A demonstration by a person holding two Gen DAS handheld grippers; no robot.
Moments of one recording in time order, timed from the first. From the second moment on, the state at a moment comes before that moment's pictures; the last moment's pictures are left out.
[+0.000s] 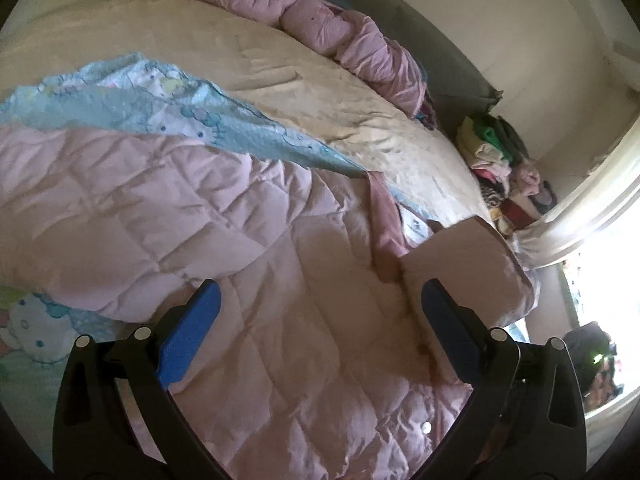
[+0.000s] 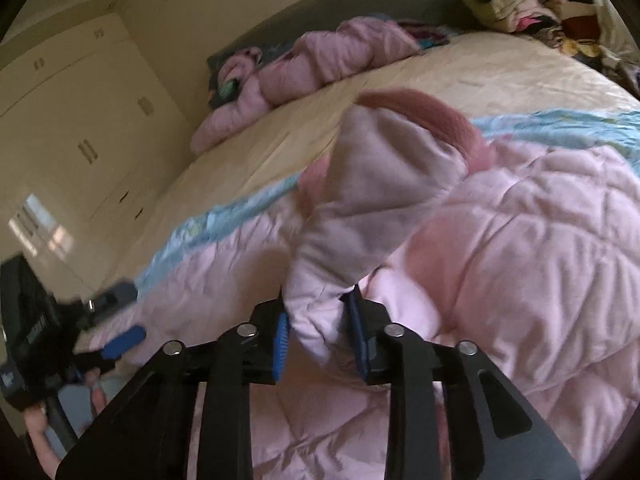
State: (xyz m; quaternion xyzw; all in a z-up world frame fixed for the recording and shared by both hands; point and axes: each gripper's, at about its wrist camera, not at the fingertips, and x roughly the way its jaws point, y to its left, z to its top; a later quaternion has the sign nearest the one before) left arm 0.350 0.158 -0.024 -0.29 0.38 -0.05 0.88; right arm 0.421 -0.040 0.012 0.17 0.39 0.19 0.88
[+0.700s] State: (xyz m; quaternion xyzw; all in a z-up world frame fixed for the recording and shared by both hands) left arm 0.368 0.145 -0.065 -0.34 0.42 -0.11 0.83; right arm 0.380 -0.027 0.013 0.17 0.43 0.28 0.84
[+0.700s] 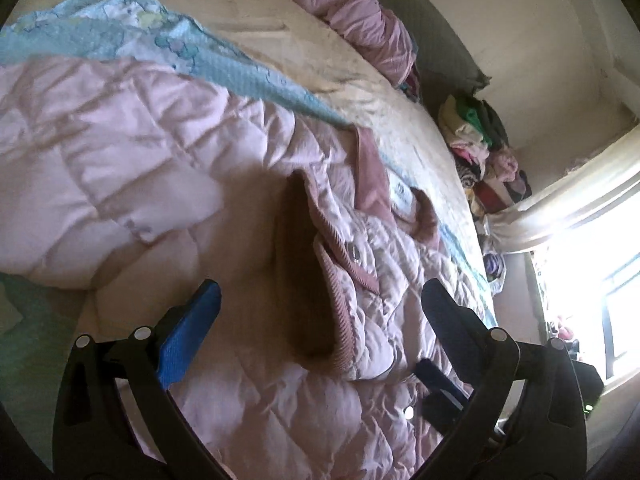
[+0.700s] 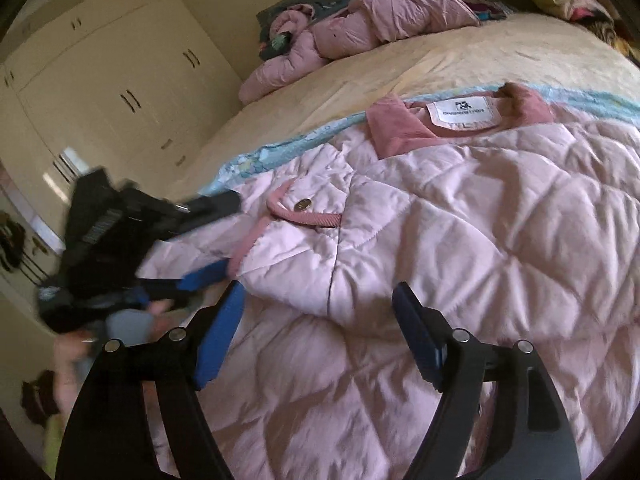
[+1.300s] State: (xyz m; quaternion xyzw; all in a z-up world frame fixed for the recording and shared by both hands) left arm 0.364 0.110 -0.061 -0.21 0.41 -0.08 0.88; right arm 0.320 -0.123 0.031 0.13 0.41 0.20 0.88
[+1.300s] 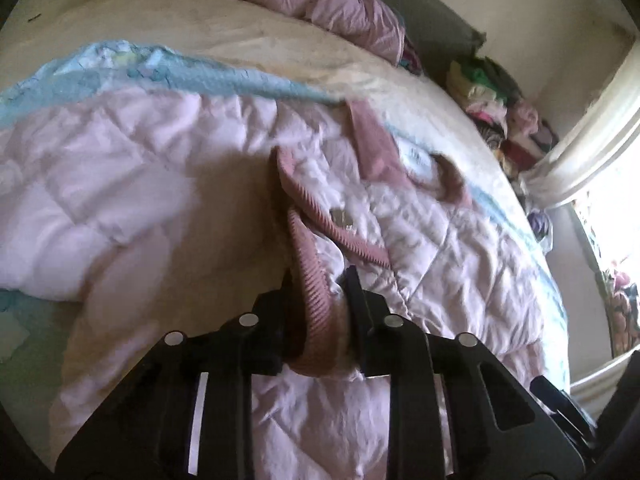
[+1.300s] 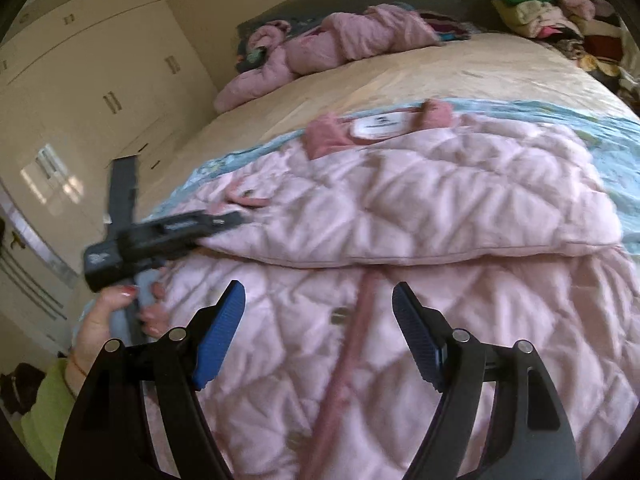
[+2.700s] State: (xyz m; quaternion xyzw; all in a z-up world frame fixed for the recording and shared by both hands) left arm 0.364 0.058 -0.087 -0.06 0.46 -0.08 0.88; right arm 0.456 -0.183 -0.048 0.08 0.49 0.00 0.87
